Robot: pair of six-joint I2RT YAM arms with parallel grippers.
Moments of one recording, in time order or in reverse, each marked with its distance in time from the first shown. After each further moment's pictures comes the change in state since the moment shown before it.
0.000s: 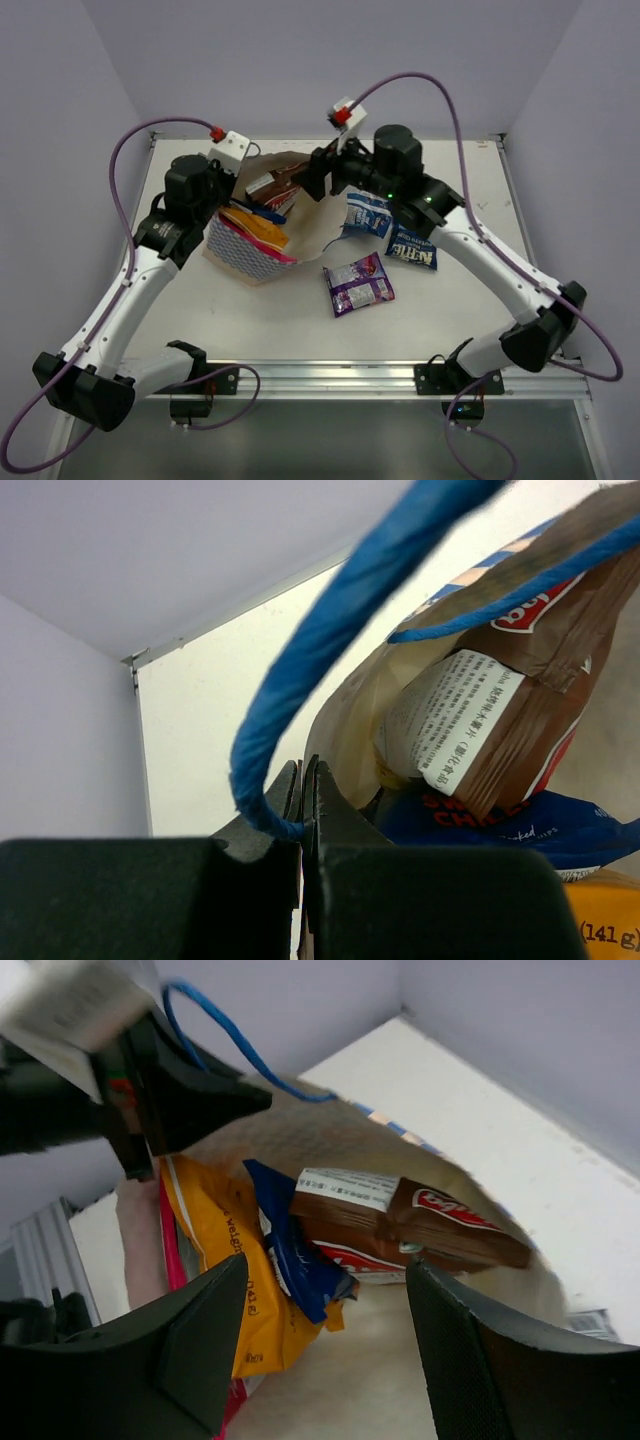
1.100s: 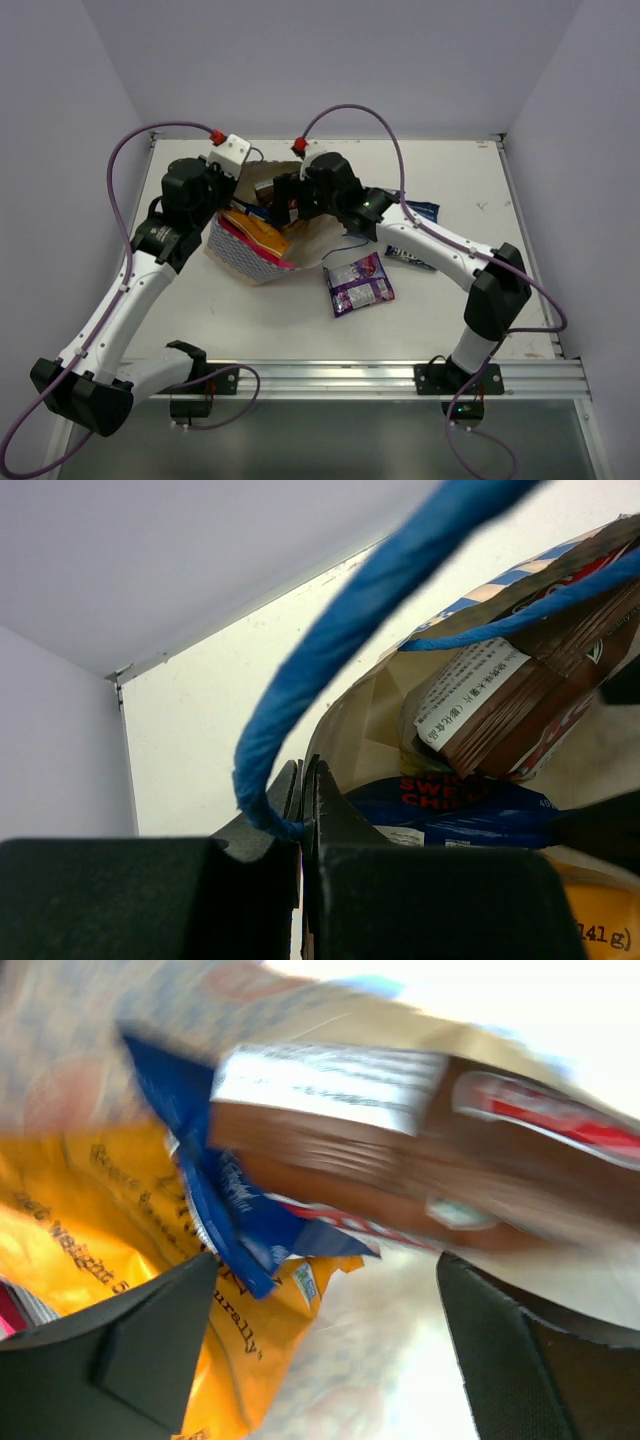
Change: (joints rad) left arm 0.000 -0.031 -0.018 0.009 0.071 0.005; right arm 0.110 0.315 -0.026 -0.016 0.154 0.180
